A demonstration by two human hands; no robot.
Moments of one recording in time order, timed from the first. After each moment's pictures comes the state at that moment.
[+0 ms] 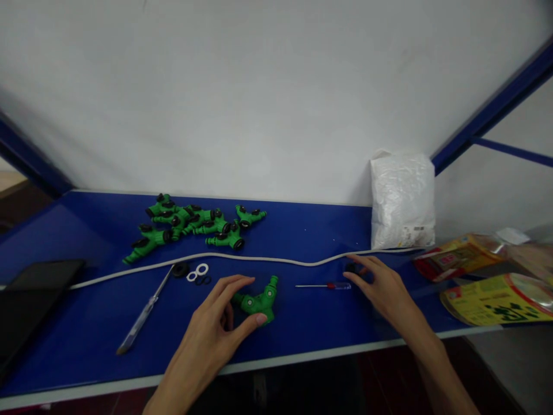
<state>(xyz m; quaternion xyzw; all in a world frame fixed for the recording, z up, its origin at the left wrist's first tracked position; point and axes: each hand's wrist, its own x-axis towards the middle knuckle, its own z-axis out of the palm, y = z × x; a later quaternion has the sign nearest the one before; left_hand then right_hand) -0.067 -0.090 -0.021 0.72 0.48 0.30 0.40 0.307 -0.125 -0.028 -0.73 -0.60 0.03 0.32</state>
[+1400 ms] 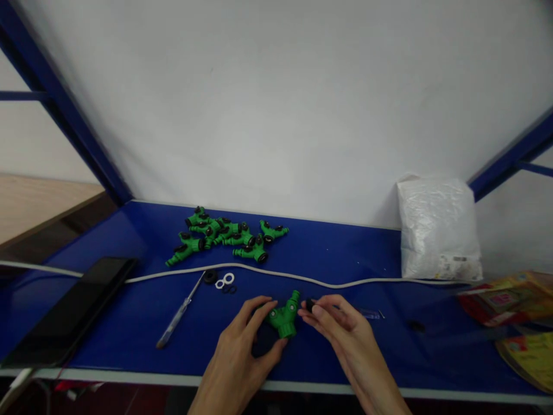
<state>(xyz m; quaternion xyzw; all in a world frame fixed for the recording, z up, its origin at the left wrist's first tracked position) -0.061 -0.110 -0.043 0.78 0.47 0.36 0.20 0.147 -0.133 -0.018 -0.52 -0.30 0.55 0.59</state>
